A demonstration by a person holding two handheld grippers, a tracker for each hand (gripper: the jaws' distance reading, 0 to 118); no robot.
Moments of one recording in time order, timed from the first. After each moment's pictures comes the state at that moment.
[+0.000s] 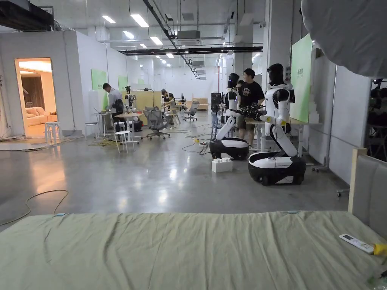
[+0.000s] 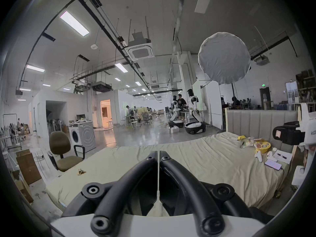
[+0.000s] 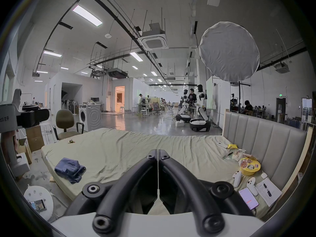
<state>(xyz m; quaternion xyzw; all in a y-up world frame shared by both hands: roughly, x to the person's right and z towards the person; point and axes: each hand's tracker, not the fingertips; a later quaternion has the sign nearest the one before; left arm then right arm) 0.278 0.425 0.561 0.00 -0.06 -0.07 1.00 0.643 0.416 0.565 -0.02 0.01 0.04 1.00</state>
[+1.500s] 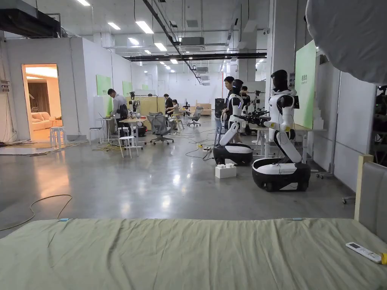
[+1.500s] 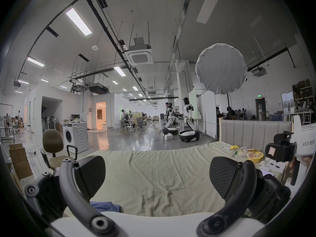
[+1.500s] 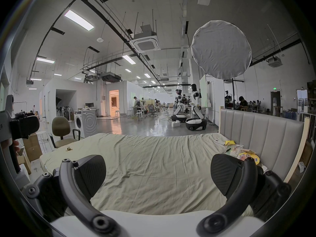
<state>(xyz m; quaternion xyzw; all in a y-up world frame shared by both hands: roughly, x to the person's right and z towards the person) 0.281 0.429 0.572 0.03 -0.09 -0.04 1.00 0.637 0.419 0.567 -0.01 -0.02 0.01 1.00</state>
